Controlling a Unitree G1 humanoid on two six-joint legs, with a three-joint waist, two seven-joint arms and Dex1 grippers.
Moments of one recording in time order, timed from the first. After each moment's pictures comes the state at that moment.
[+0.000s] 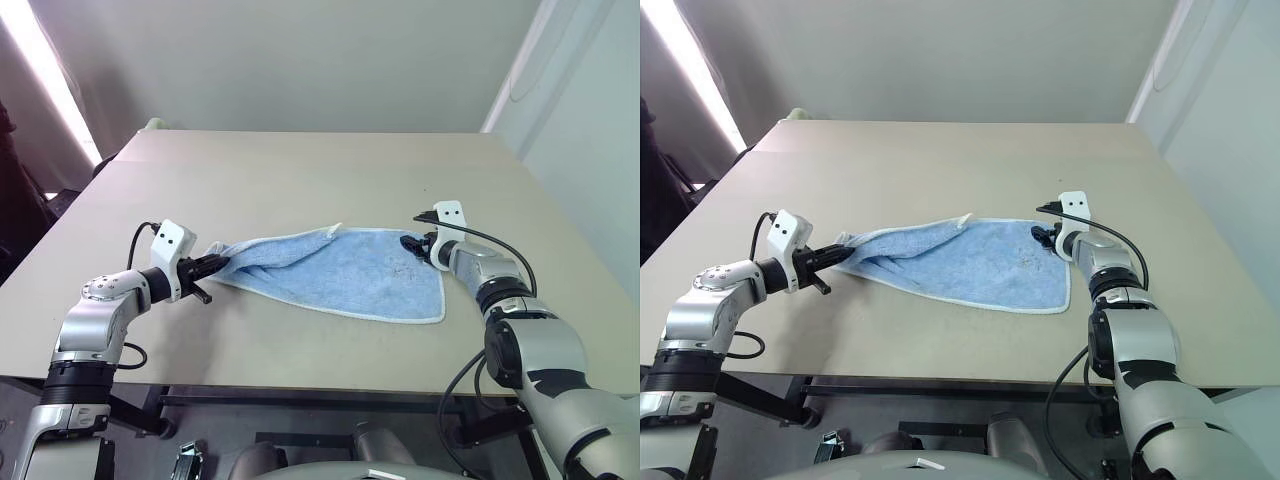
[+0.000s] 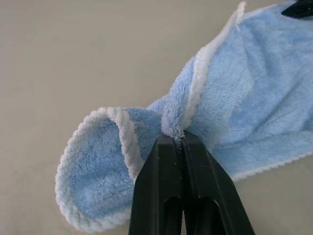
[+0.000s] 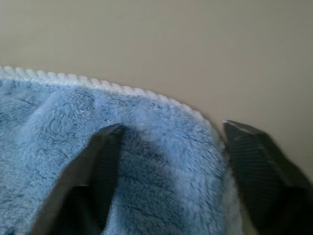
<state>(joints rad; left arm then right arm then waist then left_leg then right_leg) -0.31 0.64 0.10 0.16 -0.34 0.47 -0.84 -0.91 -0.38 -0.13 1.22 0.12 0.24 0.44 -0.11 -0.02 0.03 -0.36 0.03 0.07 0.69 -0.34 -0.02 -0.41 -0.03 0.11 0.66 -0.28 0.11</state>
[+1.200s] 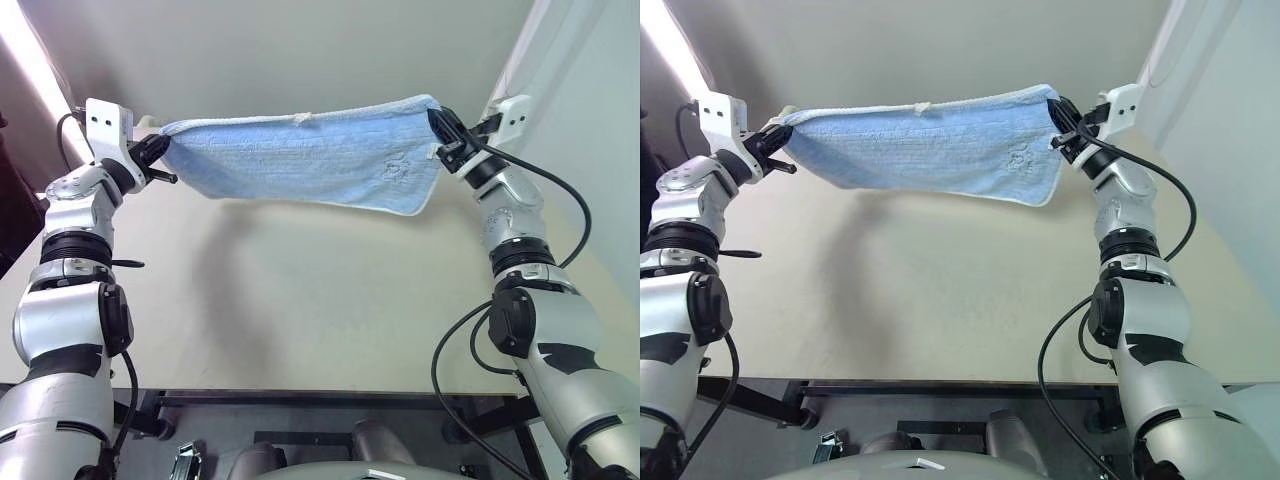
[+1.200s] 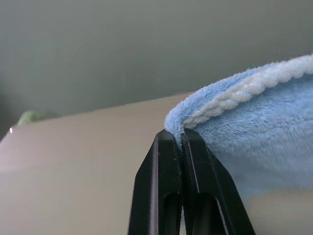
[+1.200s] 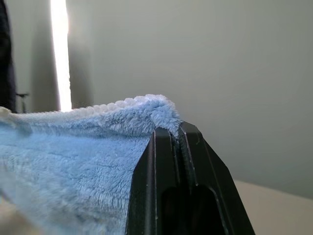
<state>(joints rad) -1.09 0.69 0.19 1.19 -0.16 -0.10 -0.73 -1.07 -0.41 -0.32 1.10 0.31 -0.27 0.85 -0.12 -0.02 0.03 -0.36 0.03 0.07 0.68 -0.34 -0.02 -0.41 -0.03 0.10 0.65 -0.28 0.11</state>
